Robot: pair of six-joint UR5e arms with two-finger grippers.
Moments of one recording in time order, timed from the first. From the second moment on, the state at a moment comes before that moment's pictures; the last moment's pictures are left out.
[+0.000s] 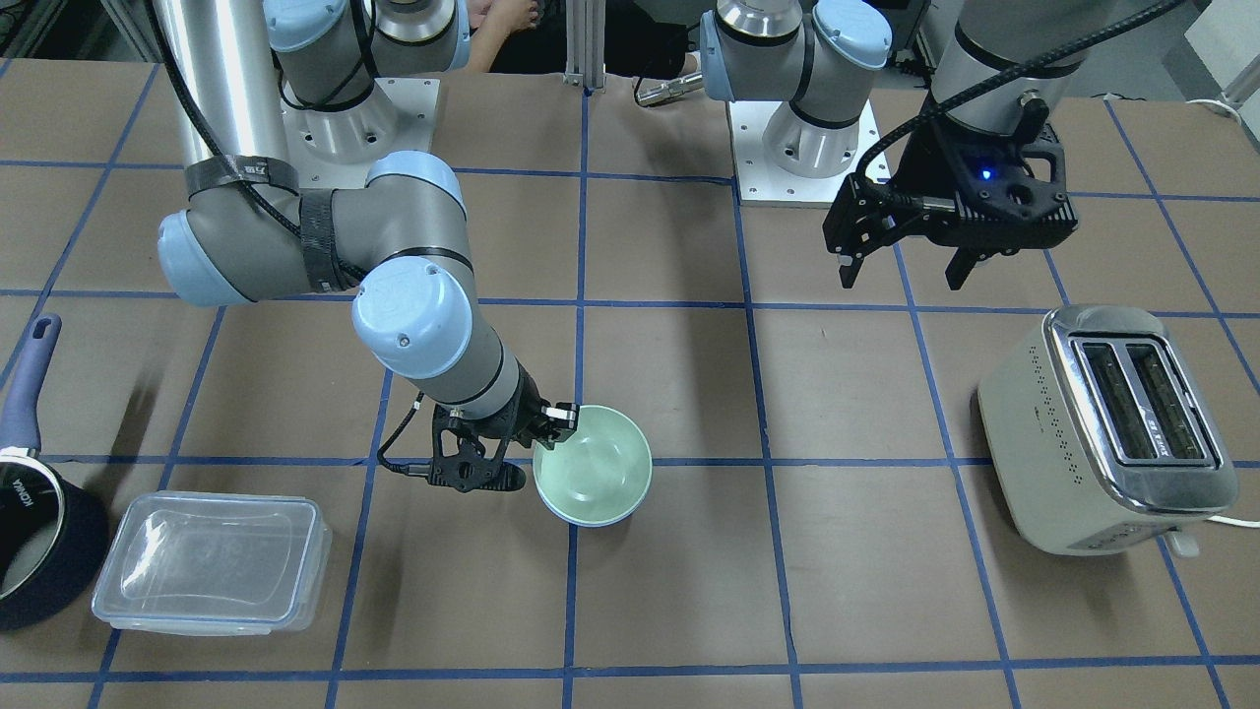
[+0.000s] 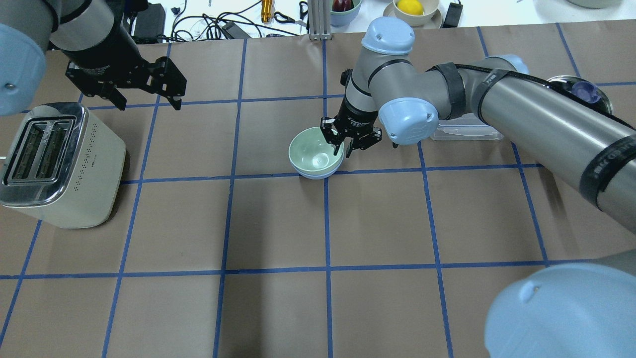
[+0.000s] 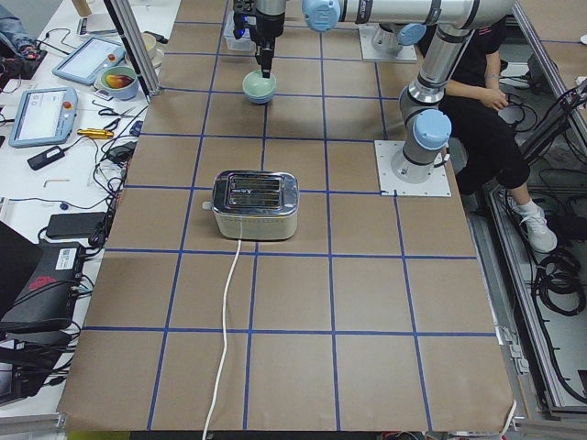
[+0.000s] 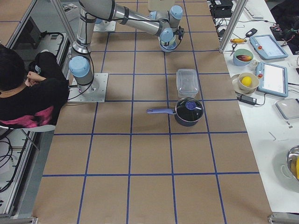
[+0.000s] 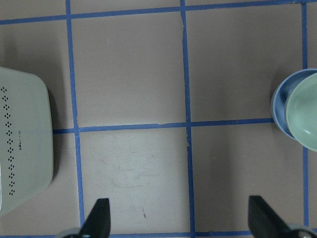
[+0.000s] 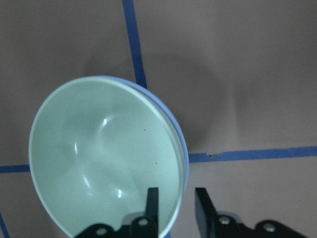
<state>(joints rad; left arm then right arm) -1.53 -1.57 -1.56 -1.48 1.61 0.07 1.79 -1.12 1.61 -2.04 -1.32 0.35</state>
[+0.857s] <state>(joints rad) -1.53 -1.58 -1.56 -1.48 1.61 0.07 1.59 -1.36 1.51 -1.69 -1.47 0.15</state>
